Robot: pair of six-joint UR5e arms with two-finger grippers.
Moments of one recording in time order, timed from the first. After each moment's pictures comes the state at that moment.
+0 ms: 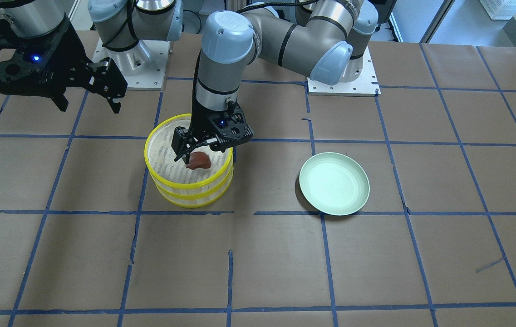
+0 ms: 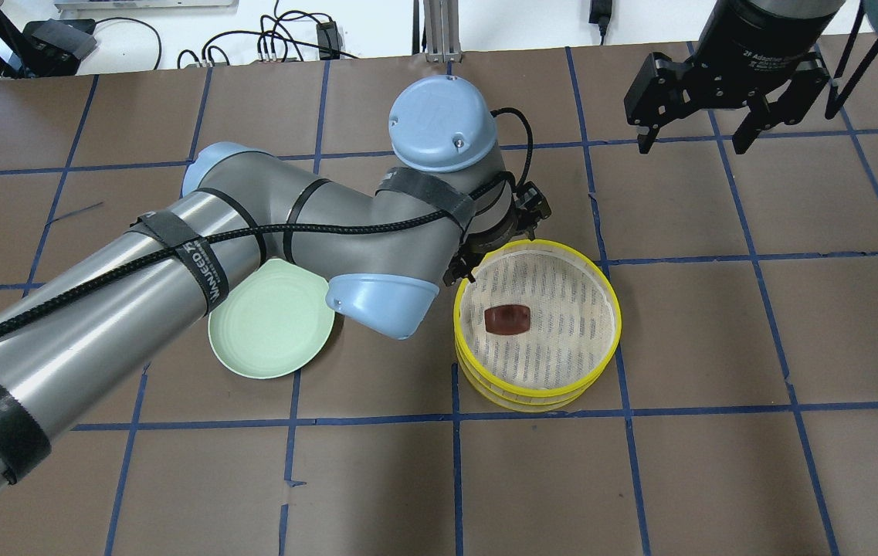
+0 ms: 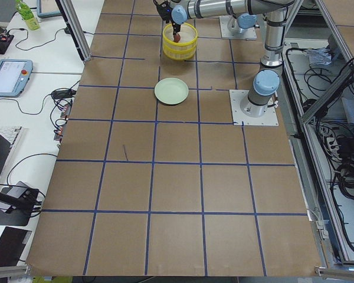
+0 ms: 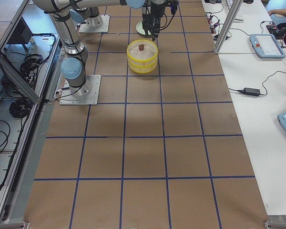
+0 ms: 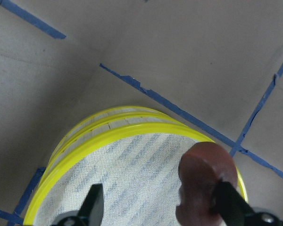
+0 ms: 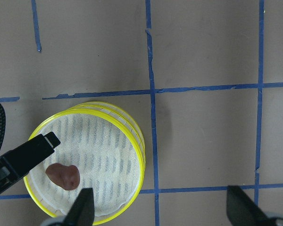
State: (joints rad) left arm -2.06 -1.86 -1.71 -0.94 1.46 -1.02; right arm 1.55 -1.55 1.47 -1.49 -1.55 0.03
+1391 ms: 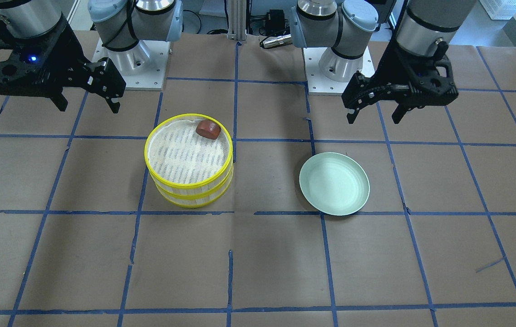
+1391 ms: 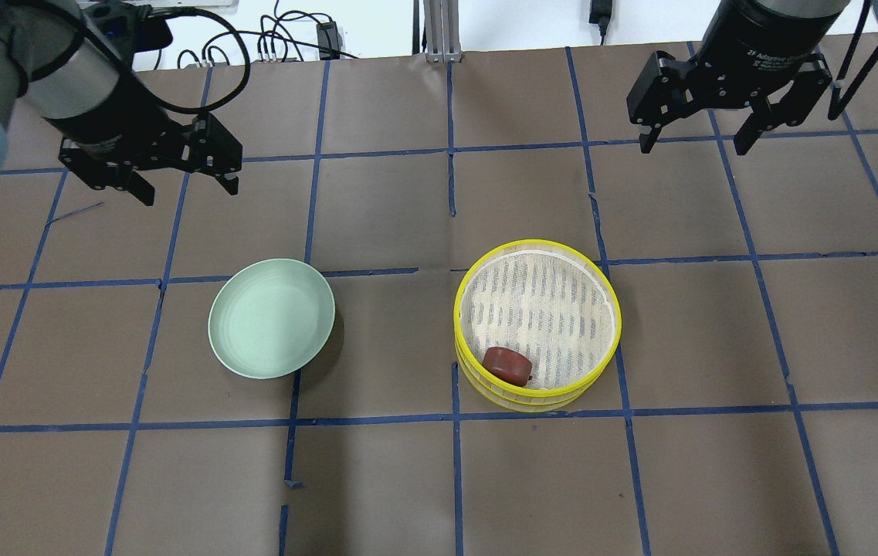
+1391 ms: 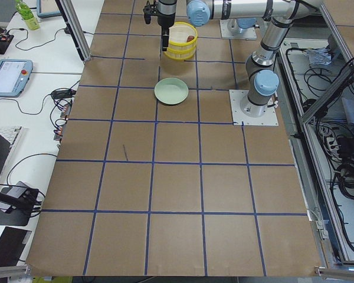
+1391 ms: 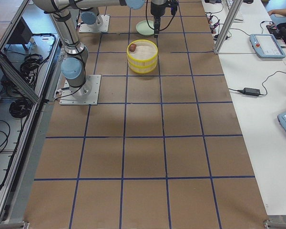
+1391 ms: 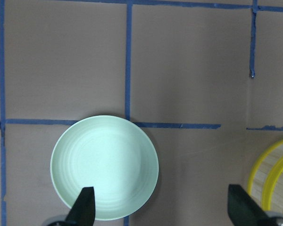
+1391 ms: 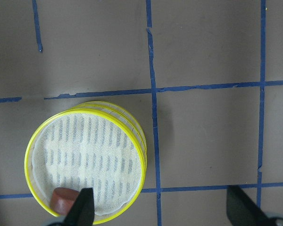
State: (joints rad) left arm -1.48 -1.50 -1.63 -1.53 1.52 0.03; right arm 1.54 -1.55 1.47 -1.48 -1.53 0.02
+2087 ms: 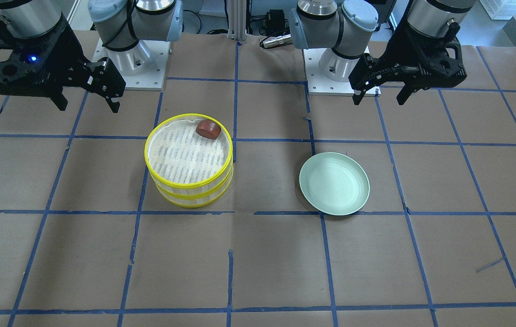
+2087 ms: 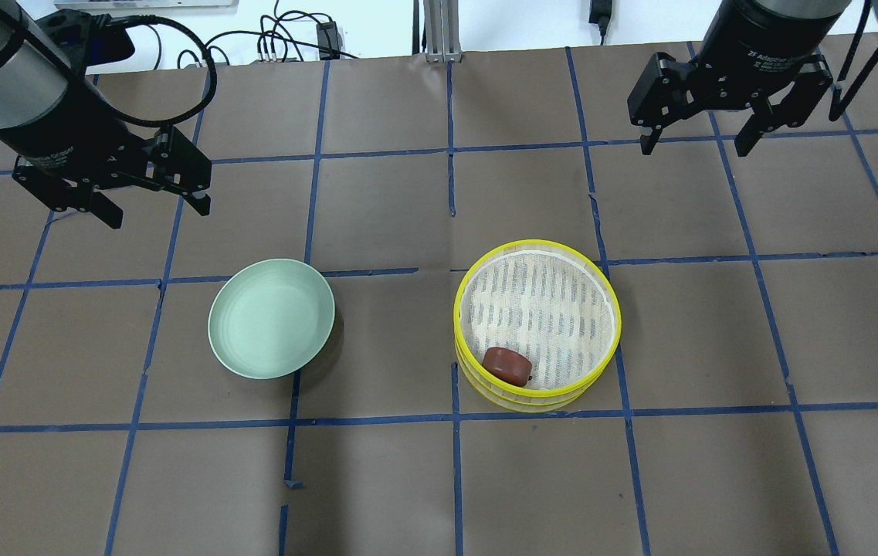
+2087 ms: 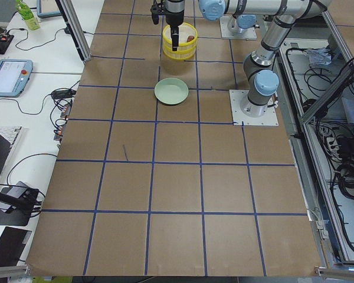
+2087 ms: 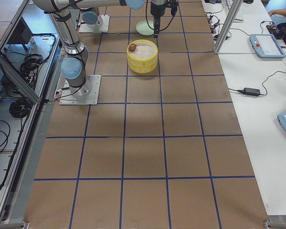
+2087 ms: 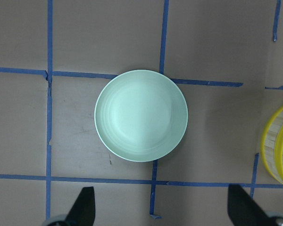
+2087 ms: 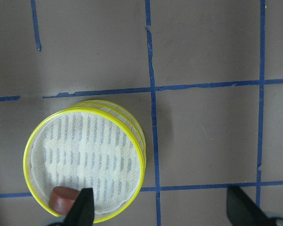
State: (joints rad) left arm -1.46 -1.46 -1.64 -1.62 1.51 0.04; right arm 1.54 -1.55 1.47 -1.48 -1.54 0.02
